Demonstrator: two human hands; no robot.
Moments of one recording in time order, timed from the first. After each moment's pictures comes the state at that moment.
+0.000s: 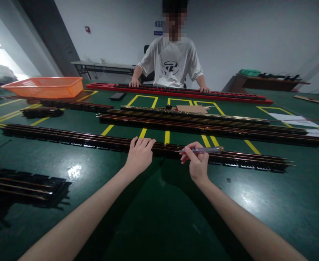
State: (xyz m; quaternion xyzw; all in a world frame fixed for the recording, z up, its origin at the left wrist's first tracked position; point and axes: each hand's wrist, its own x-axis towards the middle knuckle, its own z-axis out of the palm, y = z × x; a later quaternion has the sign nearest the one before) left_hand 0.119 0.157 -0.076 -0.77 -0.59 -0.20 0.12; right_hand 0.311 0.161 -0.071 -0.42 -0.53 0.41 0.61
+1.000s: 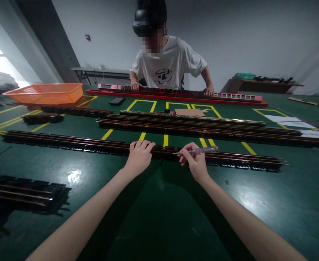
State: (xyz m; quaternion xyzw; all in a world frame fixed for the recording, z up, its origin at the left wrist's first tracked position) left_hand 0.115 0.164 -0.075 -0.77 -0.60 -0.19 0.06; right_hand 0.325 0.174 -0.072 -0.38 -0.61 0.43 0.55
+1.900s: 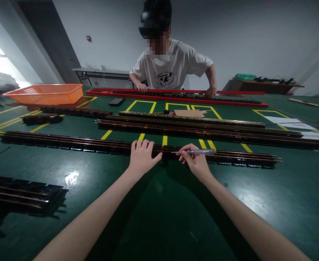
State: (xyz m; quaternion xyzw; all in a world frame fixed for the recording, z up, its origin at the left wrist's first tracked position) left_hand 0.134 0.175 -0.077 -0.74 -0.63 -0.20 0.12; right_hand 0.339 0.186 -0.073 -0.38 -0.67 0.40 0.49
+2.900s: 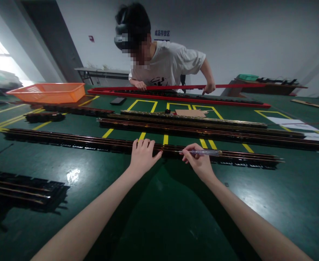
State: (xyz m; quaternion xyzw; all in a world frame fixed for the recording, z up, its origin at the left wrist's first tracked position) left_hand 0.135 0.175 -0.081 -0.74 -0.63 -0.20 0.15; right_hand 0.342 0.182 -0.072 -0.41 -0.65 0.38 0.51
